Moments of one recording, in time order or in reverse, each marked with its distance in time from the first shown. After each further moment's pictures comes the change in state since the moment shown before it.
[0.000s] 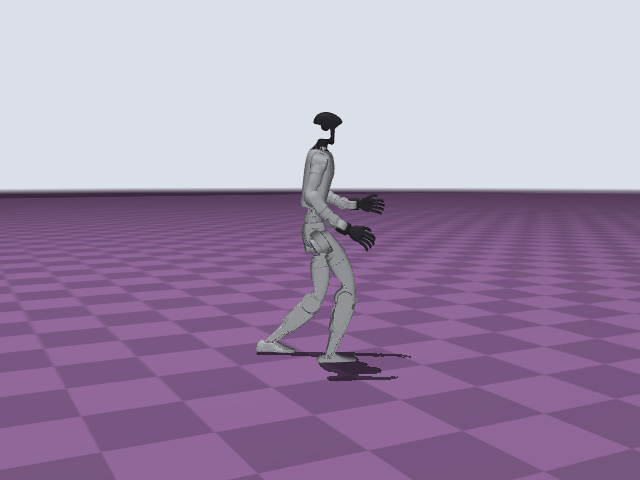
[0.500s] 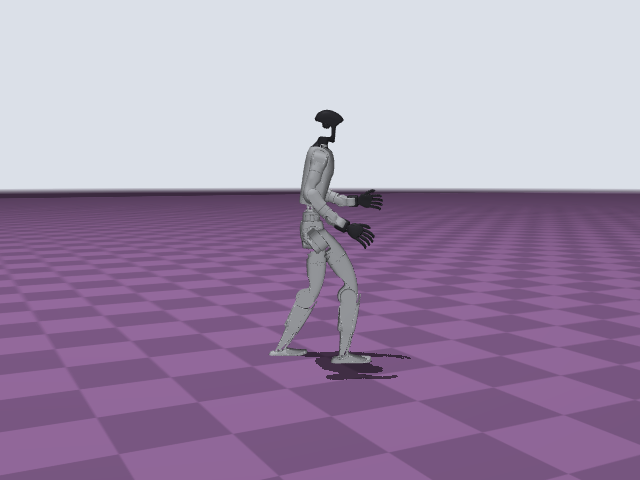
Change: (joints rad) left arm 0.006 0.002 -0.030 -0.093 0.050 -0.022 -0.047; right arm -0.004 0.087 -0.064 -0.011 -0.001 0.012 -0.010; waist 0.014 -0.101 -0.001; left_leg 0.047 -0.138 0.074 -0.418 0.043 0.108; right_leg -0.094 -0.157 0.054 -0.088 0.082 0.090
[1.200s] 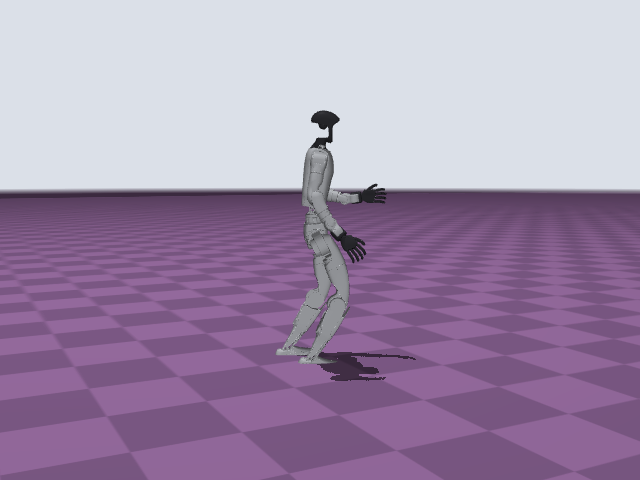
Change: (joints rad) left arm -0.031 0.052 0.049 -0.015 -0.137 0.008 -0.055; right arm -0.041 0.072 -0.003 0.354 0.095 0.047 0.105; waist 0.042 -0.076 -0.022; left_leg -0.036 0.000 0.025 0.145 -0.015 0.001; right_leg 0.279 0.005 0.005 0.147 -0.262 -0.069
